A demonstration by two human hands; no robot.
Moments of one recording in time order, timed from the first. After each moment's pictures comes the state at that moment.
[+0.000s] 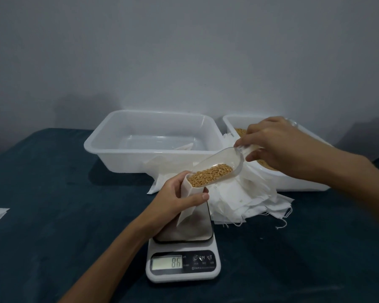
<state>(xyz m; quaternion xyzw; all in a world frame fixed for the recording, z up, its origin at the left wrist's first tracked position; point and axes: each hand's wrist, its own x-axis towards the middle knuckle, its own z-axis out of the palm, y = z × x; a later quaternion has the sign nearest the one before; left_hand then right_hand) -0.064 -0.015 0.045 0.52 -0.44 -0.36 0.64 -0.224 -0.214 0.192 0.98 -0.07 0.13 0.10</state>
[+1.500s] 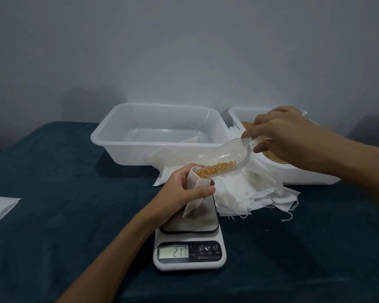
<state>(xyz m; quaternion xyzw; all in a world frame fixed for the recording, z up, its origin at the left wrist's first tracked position) -0.065 -0.016 0.045 0.53 -0.41 -0.38 0.64 -0.224 -0.215 0.192 0.98 -0.08 0.13 0.11</state>
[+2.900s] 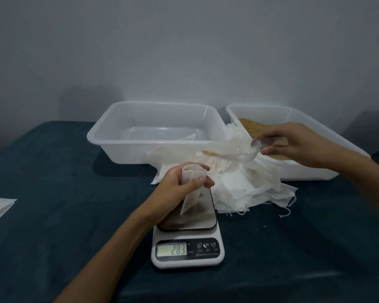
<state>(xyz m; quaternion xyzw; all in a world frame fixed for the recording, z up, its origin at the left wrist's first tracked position) -0.065 -0.014 0.047 0.55 -0.43 -0.35 0.63 -0.243 -0.253 0.164 0.97 -0.14 0.12 -0.17</state>
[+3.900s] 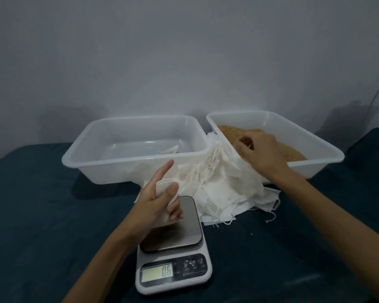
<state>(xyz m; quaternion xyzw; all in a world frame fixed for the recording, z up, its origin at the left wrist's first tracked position) -0.051 -0.017 0.031 0.49 -0.41 -0.38 0.67 -0.209 -0.276 0.107 0.88 -0.30 0.33 -0.16</state>
